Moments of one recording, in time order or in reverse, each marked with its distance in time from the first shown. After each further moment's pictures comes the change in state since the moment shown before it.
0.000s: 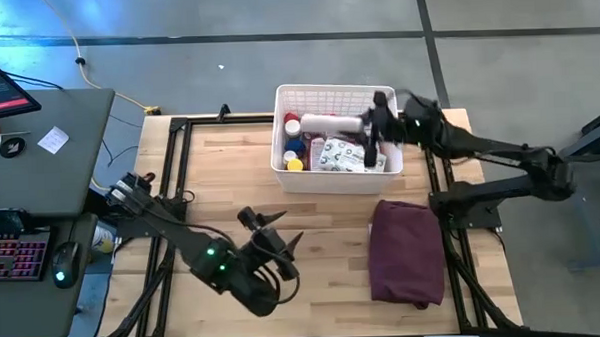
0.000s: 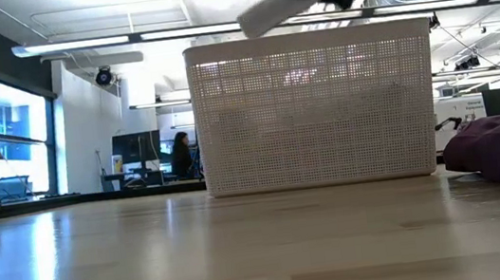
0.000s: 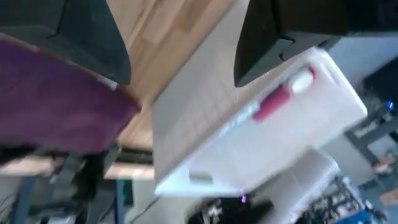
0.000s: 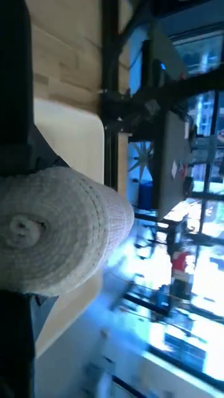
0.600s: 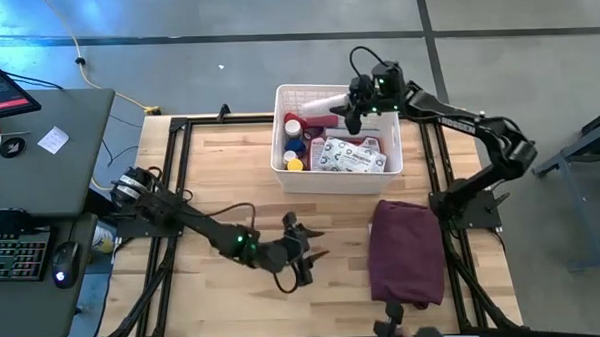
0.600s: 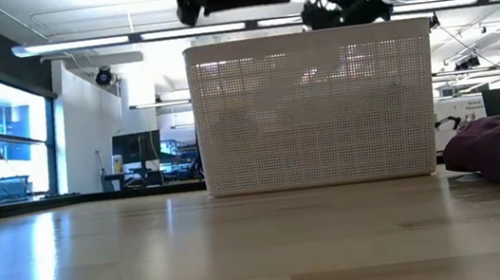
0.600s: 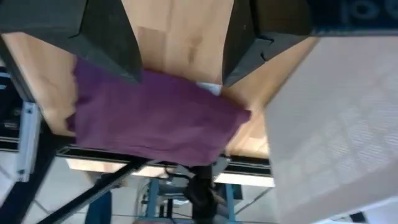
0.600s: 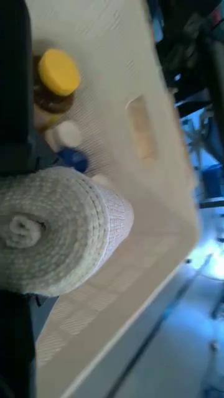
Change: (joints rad) left arm 0.179 -0.005 -0.570 1.193 0.562 0.483; right arm -0.328 0.395 0.232 -0.177 -0.240 0.091
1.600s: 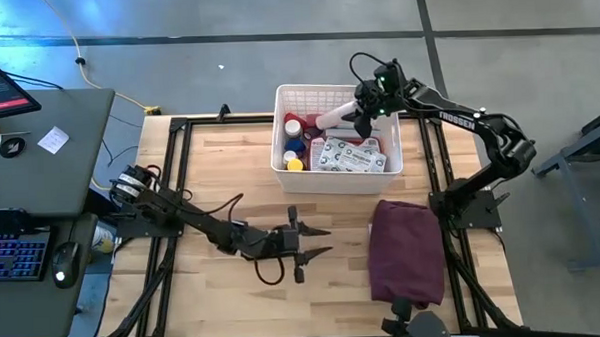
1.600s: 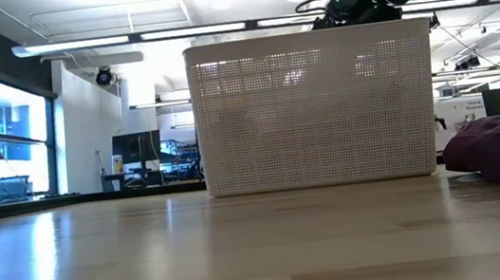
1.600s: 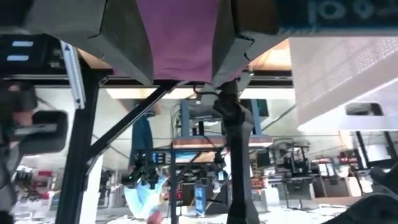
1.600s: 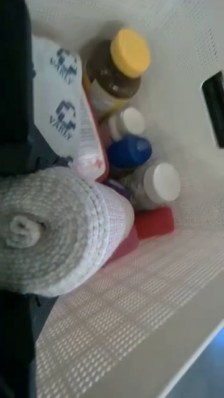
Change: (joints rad) left arm 0.027 -0.009 -0.152 0.578 0.136 0.310; right arm -0.074 0.018 0.002 -0.218 -0.052 -0.173
